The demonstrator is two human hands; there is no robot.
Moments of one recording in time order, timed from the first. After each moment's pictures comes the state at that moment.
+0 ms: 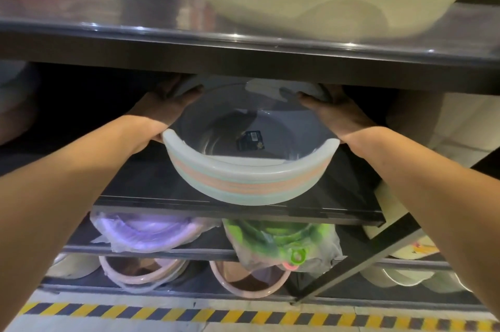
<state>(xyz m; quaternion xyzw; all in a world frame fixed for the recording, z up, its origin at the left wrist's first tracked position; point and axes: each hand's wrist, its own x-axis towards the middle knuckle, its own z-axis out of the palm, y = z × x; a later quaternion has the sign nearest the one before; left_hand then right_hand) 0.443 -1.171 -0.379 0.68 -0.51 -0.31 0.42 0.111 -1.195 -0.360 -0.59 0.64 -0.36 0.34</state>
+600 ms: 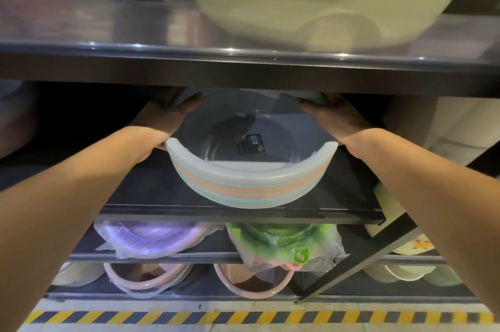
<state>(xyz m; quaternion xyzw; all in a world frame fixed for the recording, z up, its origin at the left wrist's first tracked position) 0.441 -1.168 -0.371 0.67 -0.54 -0.31 0.41 0.111 -1.202 -0.365 -0.57 0.67 -0.36 0.32</state>
